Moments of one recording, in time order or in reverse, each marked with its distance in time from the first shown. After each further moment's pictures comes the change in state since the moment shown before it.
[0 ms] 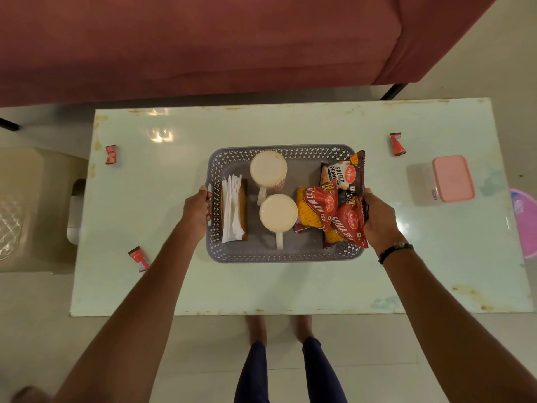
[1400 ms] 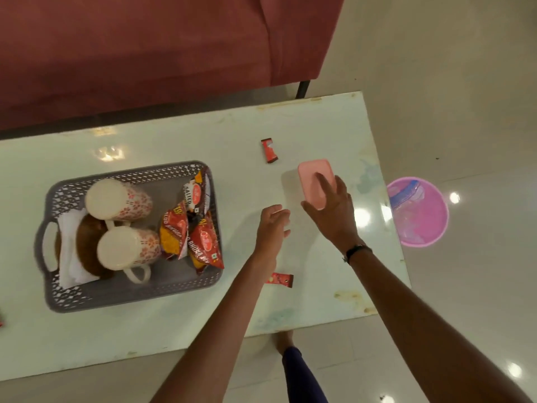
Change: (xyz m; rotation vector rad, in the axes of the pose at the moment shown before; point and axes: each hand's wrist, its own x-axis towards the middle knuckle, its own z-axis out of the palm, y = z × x) left_hand -0.174 -0.080 0.375 0.024 -0.443 0.069; right_hand 0.105 -0.059 -0.194 -1.045 0.086 -0.753
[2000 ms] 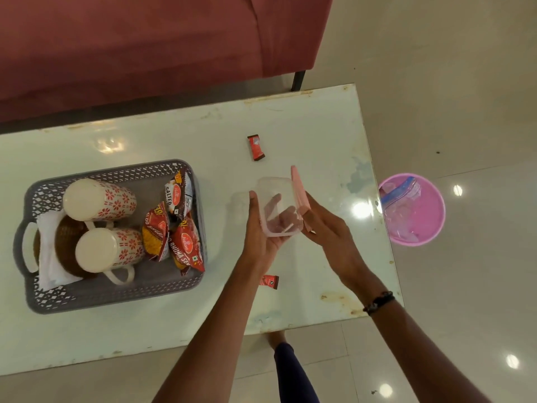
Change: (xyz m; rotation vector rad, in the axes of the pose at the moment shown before) left_hand 0.013 -0.008 0.013 -0.612 -0.243 -0.123; right_hand -0.052 -0.015 -0.060 0.876 -0.359 0.073
